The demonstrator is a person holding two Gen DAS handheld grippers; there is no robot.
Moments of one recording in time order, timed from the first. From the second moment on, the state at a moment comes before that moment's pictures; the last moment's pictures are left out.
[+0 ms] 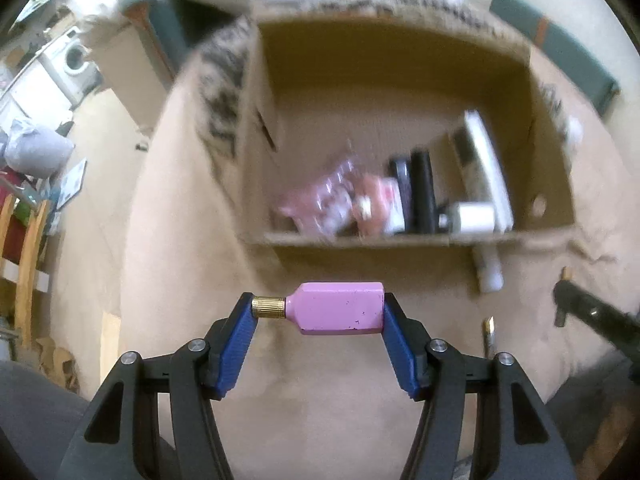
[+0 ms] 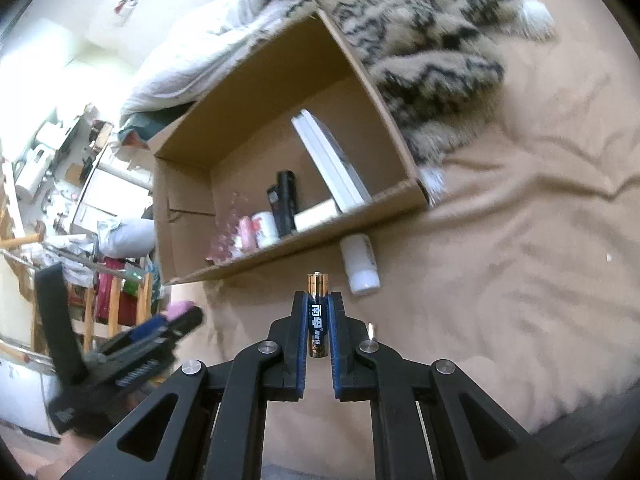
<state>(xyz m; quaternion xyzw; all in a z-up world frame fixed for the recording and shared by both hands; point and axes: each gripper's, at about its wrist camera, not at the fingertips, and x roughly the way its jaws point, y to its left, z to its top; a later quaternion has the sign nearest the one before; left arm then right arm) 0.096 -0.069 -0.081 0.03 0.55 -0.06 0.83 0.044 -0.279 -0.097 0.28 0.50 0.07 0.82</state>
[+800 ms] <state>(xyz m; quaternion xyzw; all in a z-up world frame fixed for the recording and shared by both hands) 0.200 -0.076 -0.062 -0.01 0.46 -0.07 0.89 0.150 -0.258 -0.084 0.20 0.48 0.09 0.85</state>
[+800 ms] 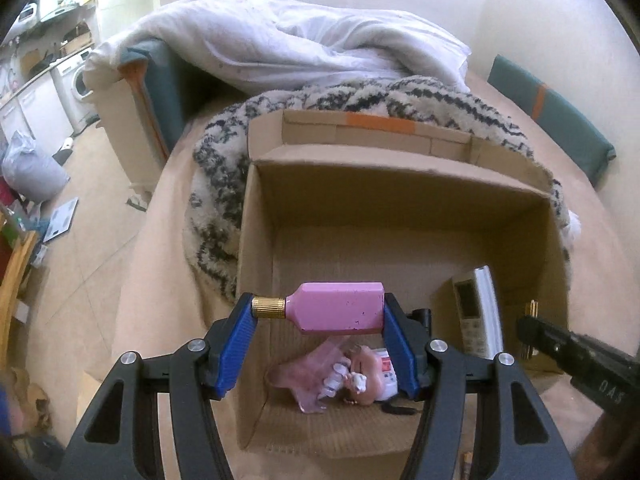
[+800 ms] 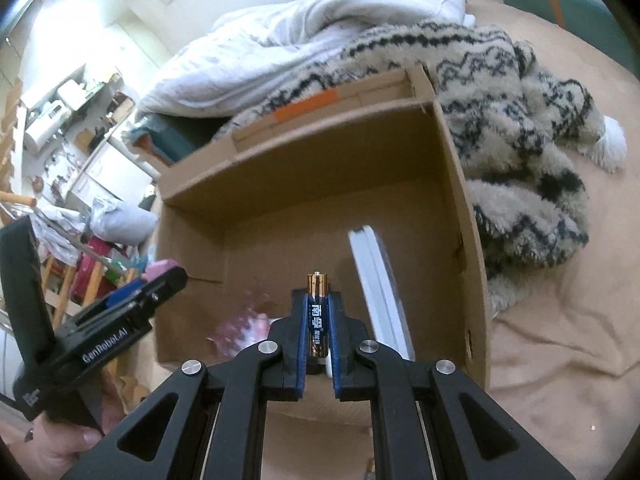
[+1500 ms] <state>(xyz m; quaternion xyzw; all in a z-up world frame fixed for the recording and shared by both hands) 0.195 -0.098 -0.082 0.02 0.46 -0.10 0.88 0.165 -0.247 -0.112 0.21 0.51 0.10 0.83</state>
